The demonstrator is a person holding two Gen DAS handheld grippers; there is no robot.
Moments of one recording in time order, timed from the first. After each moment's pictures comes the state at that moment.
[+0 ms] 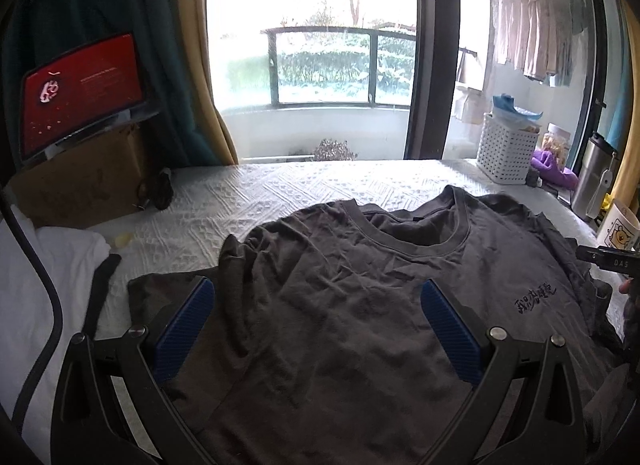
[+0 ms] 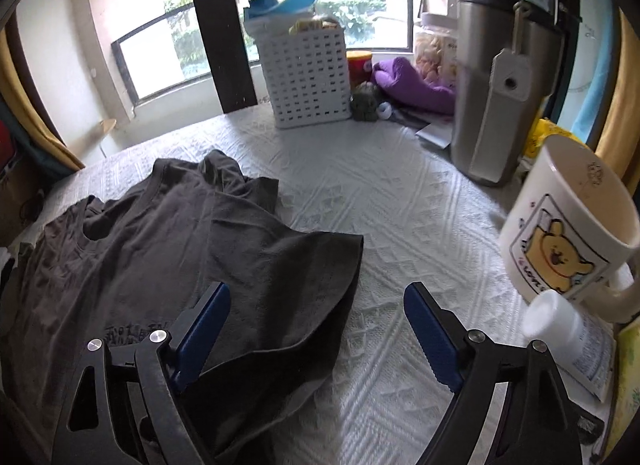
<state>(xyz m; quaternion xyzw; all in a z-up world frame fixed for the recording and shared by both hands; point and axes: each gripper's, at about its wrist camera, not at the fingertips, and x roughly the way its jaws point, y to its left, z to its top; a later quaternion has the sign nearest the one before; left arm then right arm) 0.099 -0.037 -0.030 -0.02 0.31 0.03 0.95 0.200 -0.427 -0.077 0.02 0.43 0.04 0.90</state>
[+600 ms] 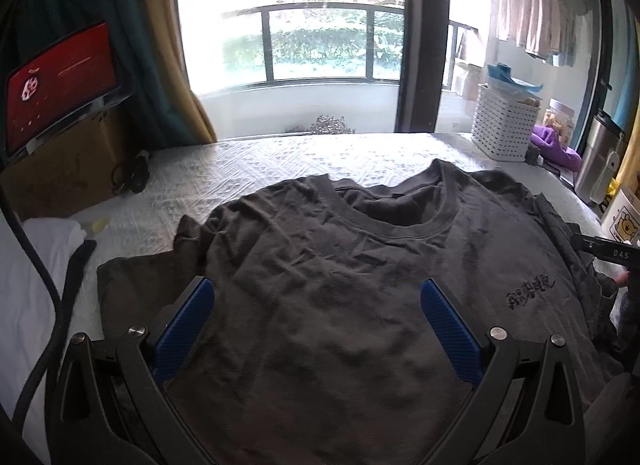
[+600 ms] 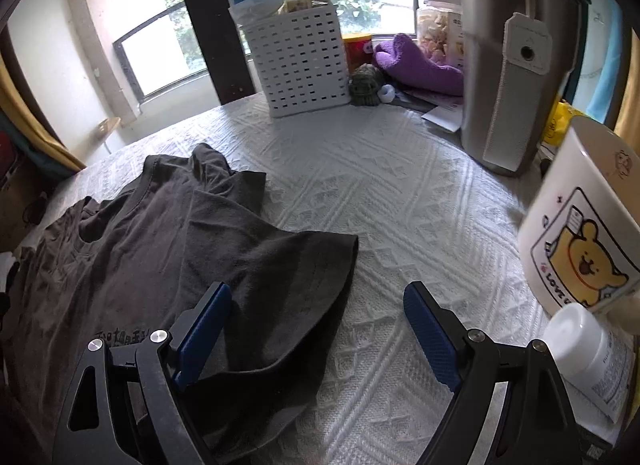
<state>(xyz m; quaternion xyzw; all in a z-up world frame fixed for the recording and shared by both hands) 0.116 -0.077 -0.041 -0.01 0.35 0.03 0.93 0.218 -0.438 -0.092 0.04 0.45 0.06 0.89</state>
